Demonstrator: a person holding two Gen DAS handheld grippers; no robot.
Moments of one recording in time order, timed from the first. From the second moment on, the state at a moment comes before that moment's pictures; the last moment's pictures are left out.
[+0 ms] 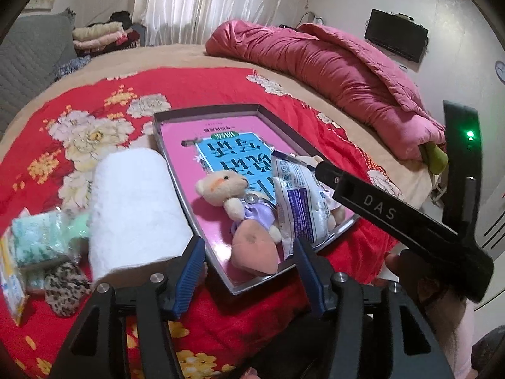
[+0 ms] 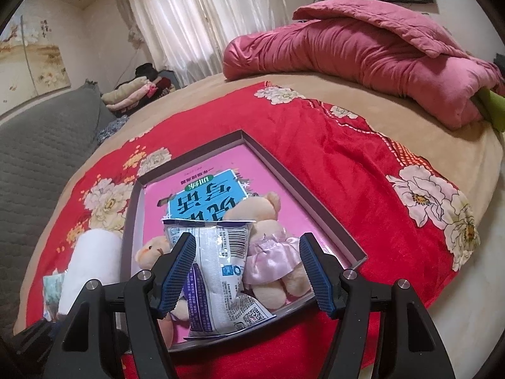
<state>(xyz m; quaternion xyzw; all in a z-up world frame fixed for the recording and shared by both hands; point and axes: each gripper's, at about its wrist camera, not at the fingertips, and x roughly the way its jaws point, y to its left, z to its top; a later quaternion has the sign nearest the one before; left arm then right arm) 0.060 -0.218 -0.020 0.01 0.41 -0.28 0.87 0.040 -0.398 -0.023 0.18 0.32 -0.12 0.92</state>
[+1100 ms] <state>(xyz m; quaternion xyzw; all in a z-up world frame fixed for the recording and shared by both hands) 0.048 -0.165 0.008 -0.01 0.39 -0.23 0.89 0.001 -0.366 0.011 0.09 0.28 -0.16 0.94</state>
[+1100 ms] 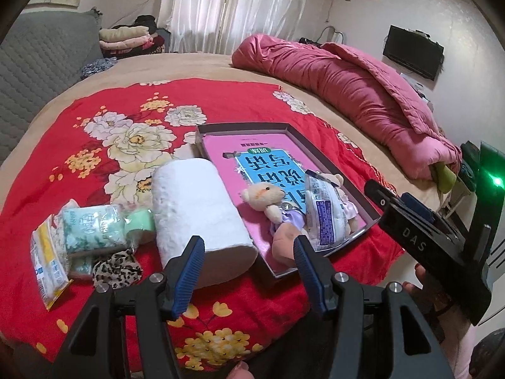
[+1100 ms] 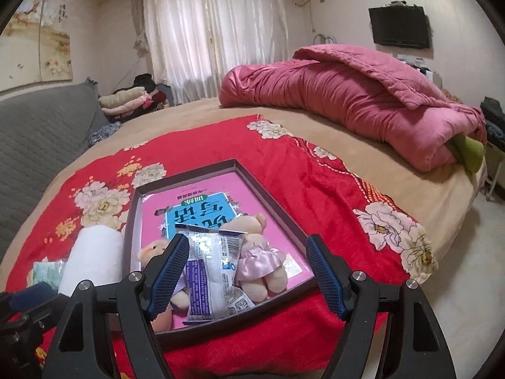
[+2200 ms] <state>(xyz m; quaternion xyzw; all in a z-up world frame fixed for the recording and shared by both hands) 0.034 -0.094 0.014 -0.06 0.41 -0.19 0.89 -0.014 -0.261 0.048 -0.01 0.26 -0.05 0.96</state>
